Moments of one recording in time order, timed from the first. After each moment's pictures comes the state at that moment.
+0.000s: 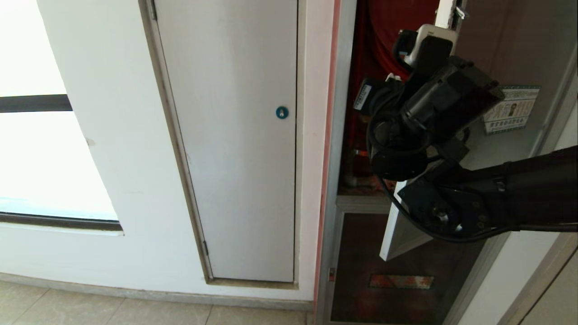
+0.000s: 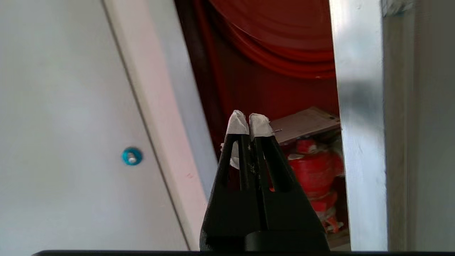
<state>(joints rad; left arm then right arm) -0.02 0.00 0.00 -0.07 -0.03 0.03 0.65 1.96 -1.32 -1.24 -0.89 -0.23</state>
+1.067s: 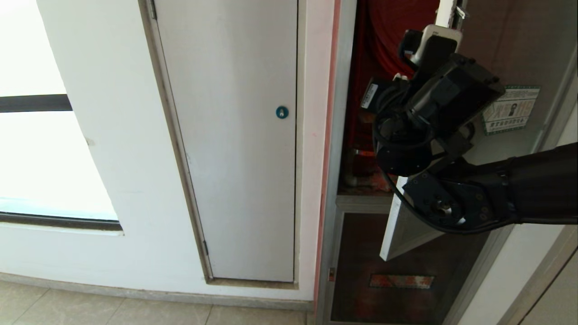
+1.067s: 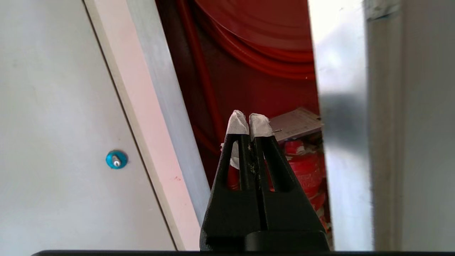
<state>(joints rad) -0.02 0.00 0.00 -0.07 -0.03 0.03 0.62 1.95 -1.32 -1.20 -0.90 -0.22</state>
